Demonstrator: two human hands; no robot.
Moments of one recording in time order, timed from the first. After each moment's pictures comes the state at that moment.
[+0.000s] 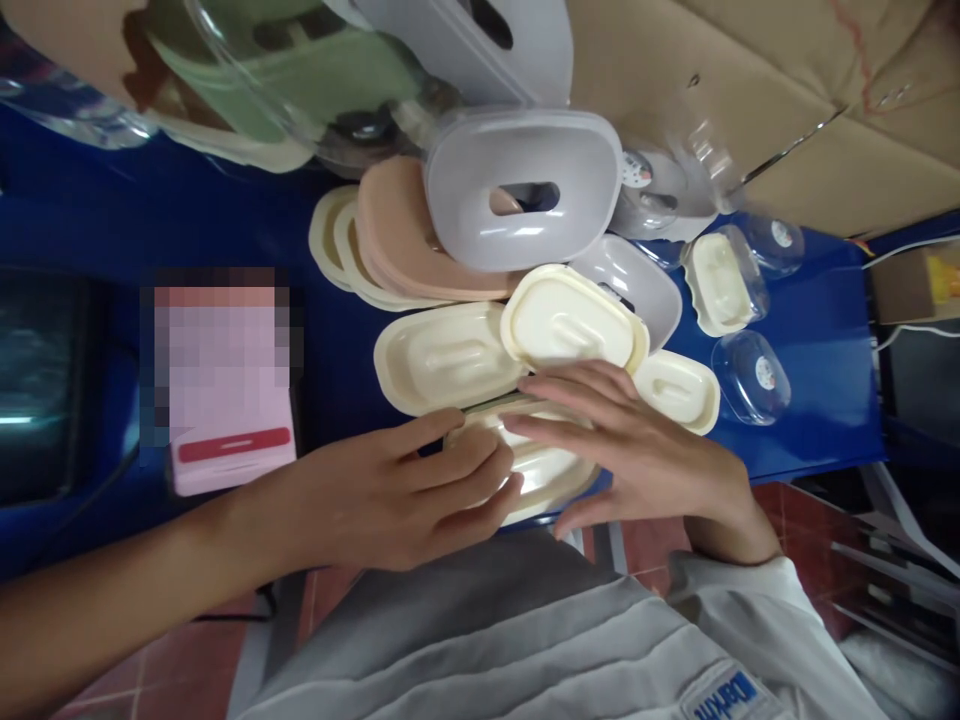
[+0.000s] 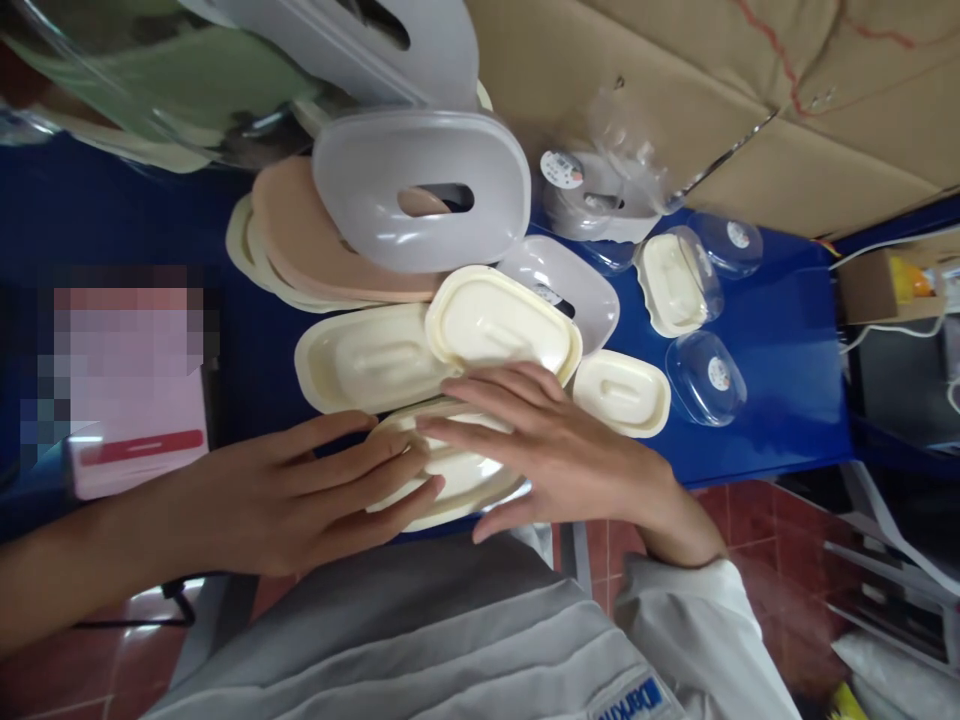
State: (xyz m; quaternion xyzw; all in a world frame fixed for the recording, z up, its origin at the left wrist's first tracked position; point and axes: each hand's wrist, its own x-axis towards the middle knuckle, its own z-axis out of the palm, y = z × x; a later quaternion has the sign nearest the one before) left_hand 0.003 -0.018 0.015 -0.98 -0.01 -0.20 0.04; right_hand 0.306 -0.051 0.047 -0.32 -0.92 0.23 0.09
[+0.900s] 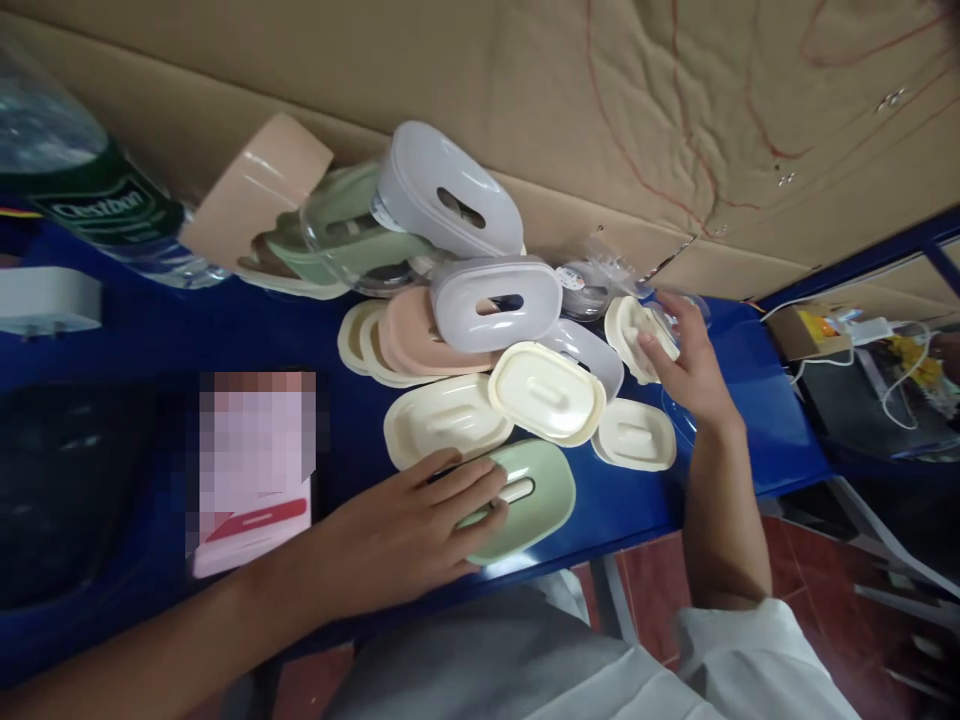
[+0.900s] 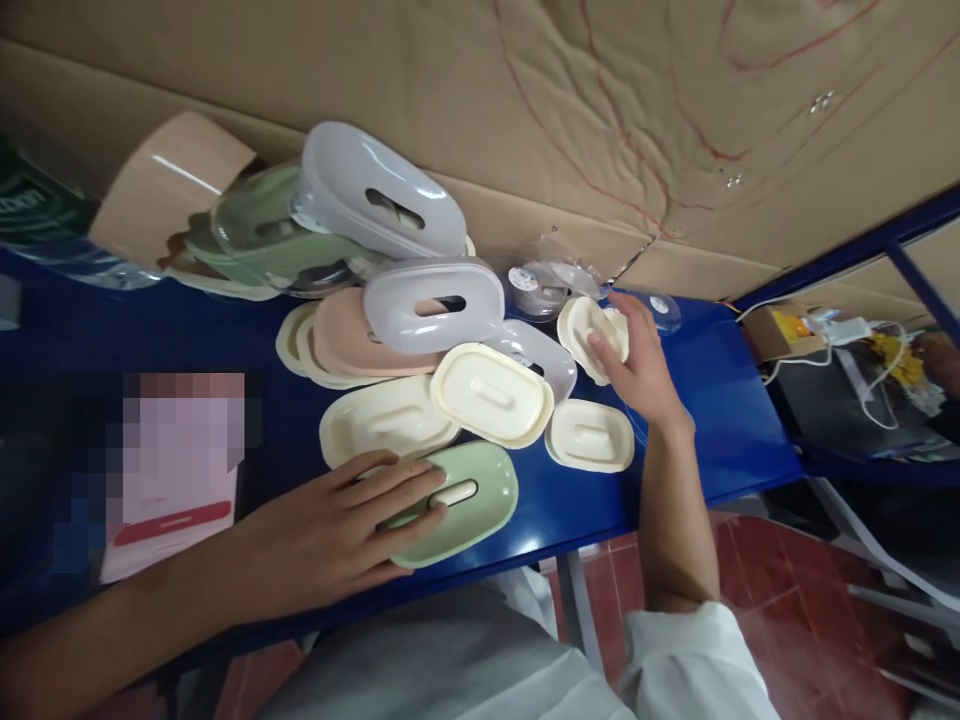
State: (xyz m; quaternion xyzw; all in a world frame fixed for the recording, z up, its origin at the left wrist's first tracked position) left_hand 0.010 -0.018 0.002 -0.98 -0.08 -0.16 -0.02; right_hand 0.438 0.011 0.036 -0.63 -0.73 0.00 0.26
